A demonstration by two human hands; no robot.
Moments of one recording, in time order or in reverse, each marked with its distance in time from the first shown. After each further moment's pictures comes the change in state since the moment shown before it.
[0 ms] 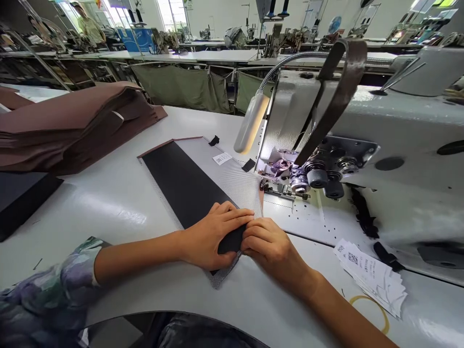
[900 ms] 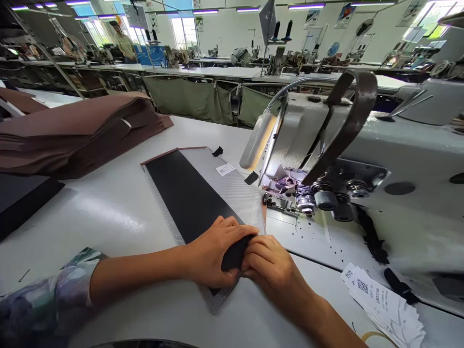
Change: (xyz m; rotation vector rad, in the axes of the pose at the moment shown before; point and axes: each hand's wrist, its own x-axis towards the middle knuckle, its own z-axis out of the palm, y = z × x) left_hand 0.003 -0.003 0.005 -0.064 0.078 -0.059; right_hand 0.001 0.001 0.005 0.022 -0.009 -0.021
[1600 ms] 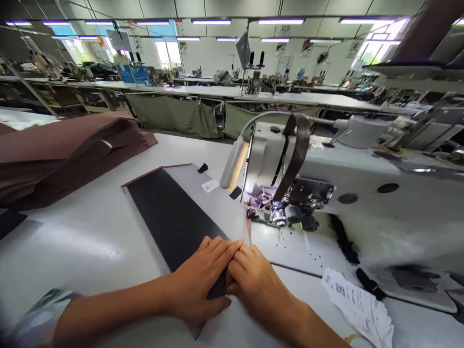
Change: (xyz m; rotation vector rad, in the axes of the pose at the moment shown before) left_hand -0.001 0.003 0.000 0.127 -0.198 -0.049; right_hand 0.012 0.001 0.004 -0.141 -0.084 0.167
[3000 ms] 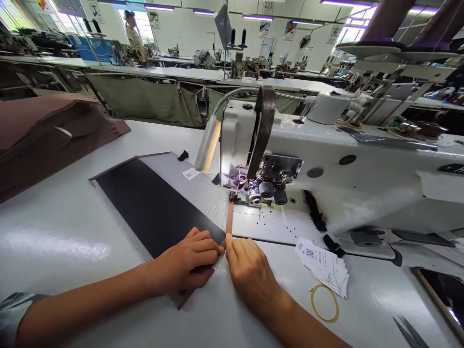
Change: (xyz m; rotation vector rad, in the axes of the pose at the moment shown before) left_hand 0.006 -0.009 0.012 0.116 0.154 0.286; right_hand -0.021 -0.016 -0.002 -0.598 0.179 0.028
